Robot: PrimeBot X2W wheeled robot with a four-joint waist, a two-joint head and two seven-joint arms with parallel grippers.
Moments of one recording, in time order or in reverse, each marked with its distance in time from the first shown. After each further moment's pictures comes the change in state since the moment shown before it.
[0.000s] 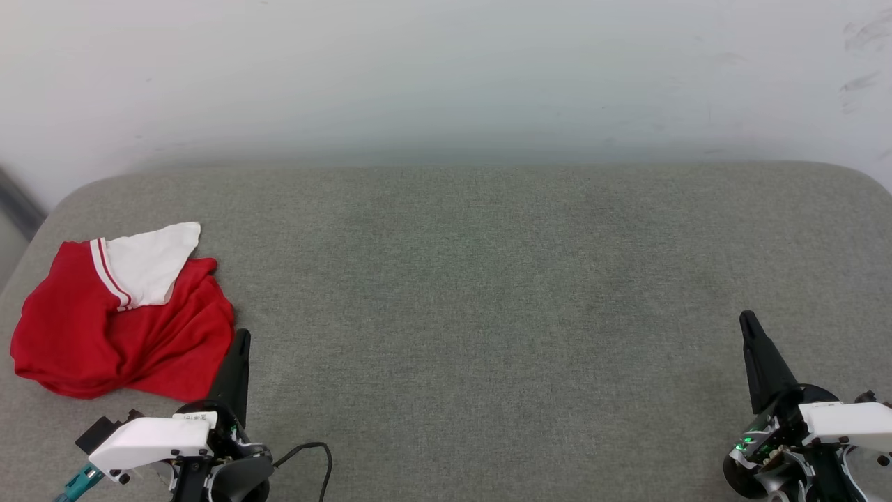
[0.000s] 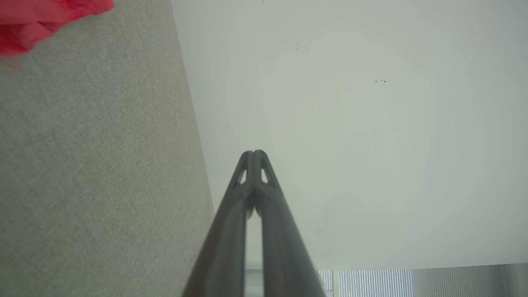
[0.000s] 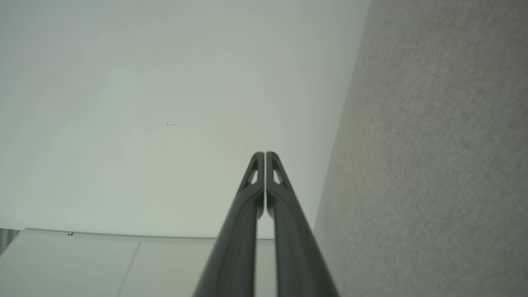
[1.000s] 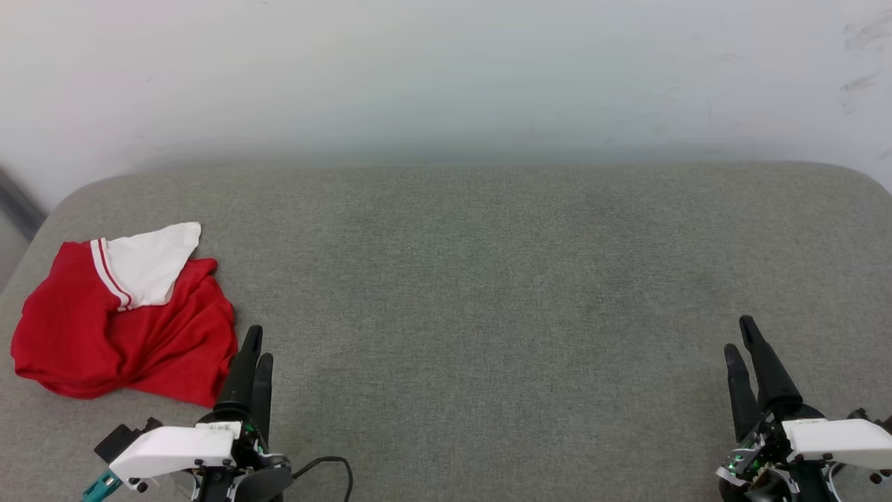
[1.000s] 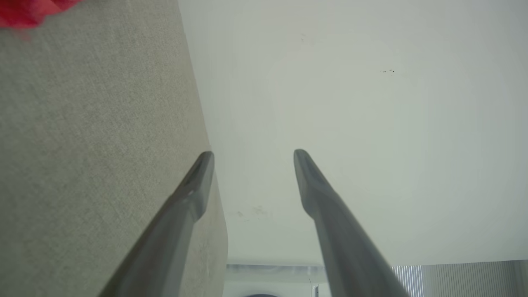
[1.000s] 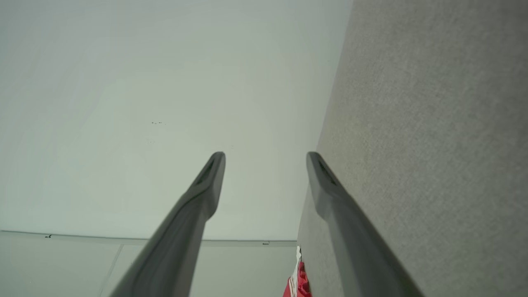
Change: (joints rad) left arm 0.034 -0.003 -0.065 -0.021 0.019 0.001 -0.058; right arm 0.044 0.002 0.039 -0.011 -0.040 0.000 -0.058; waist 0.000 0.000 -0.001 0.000
